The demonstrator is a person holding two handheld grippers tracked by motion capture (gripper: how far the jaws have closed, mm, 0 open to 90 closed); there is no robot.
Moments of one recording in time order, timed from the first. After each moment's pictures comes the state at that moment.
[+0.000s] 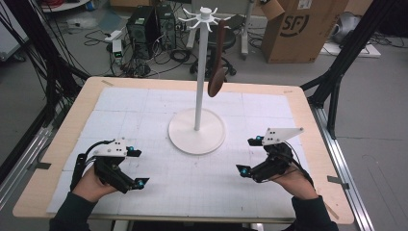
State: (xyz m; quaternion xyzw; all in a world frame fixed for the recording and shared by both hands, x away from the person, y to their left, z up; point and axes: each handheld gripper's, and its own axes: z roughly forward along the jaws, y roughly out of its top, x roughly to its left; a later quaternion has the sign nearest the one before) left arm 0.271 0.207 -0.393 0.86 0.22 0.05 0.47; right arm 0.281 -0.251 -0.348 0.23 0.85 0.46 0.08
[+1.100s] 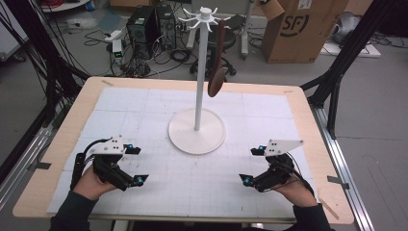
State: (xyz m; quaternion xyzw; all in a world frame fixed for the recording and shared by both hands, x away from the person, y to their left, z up) left arm 0.274 0.211 -0.393 0.84 0.22 0.05 0.49; right arm 0.270 -0.263 -0.379 0.24 0.85 0.45 0.08
